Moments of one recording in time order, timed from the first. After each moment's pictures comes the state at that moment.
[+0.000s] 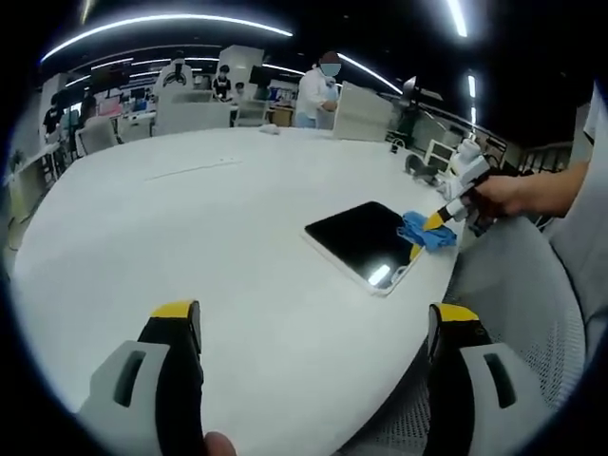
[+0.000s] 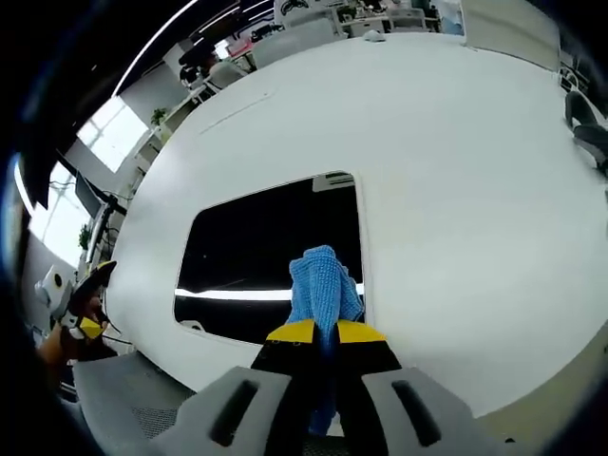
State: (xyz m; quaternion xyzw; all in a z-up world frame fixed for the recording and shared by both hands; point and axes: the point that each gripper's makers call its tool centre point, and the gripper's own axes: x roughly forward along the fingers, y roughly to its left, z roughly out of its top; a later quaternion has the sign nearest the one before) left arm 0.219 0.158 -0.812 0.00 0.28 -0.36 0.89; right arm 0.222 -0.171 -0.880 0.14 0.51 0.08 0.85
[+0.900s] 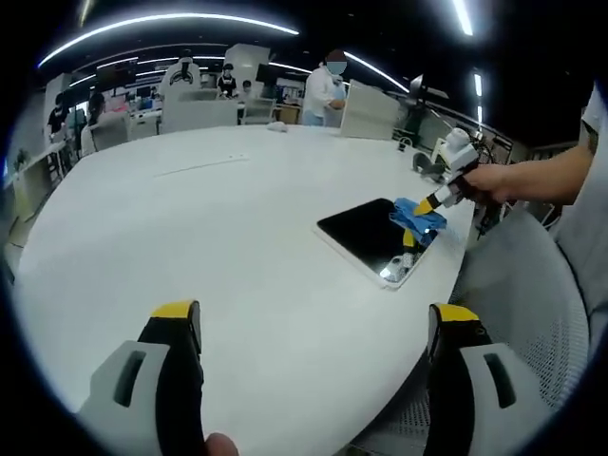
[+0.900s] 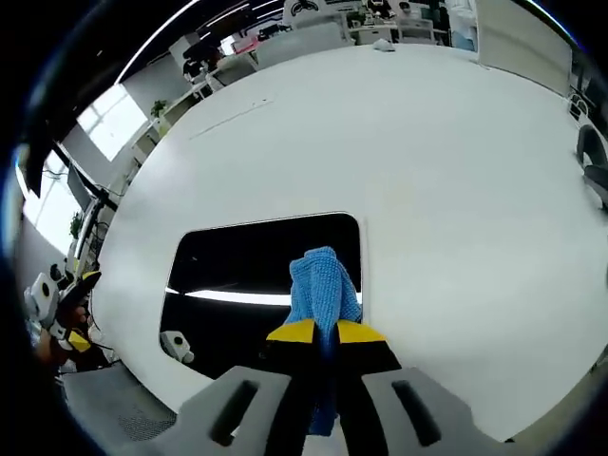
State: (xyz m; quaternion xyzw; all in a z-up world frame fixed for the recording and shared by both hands) left arm 0.221 0.174 -0.815 0.00 0.28 -0.35 0.89; right arm 0.267 -0.169 -0.871 0.09 0.50 0.08 0.86
